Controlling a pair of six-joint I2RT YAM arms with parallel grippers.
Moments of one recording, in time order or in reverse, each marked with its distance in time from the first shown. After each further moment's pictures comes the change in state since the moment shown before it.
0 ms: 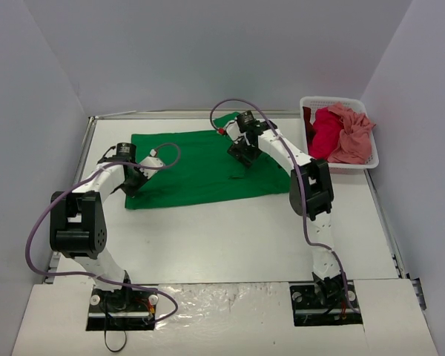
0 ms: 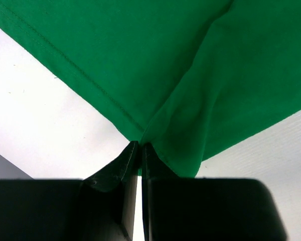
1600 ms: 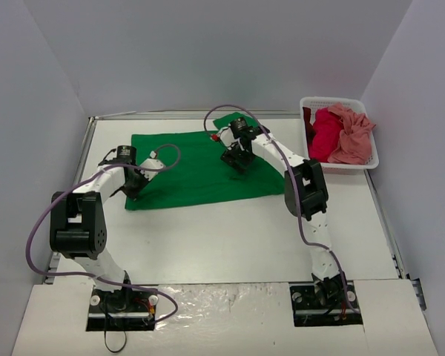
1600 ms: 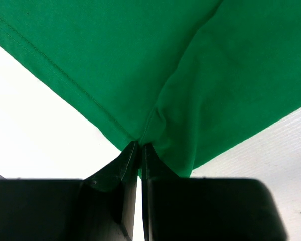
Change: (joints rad) left arm 0.001 0.000 -0.029 0.023 0.034 -0.037; right arm 0.040 0.028 -0.035 0.022 -0.055 0.010
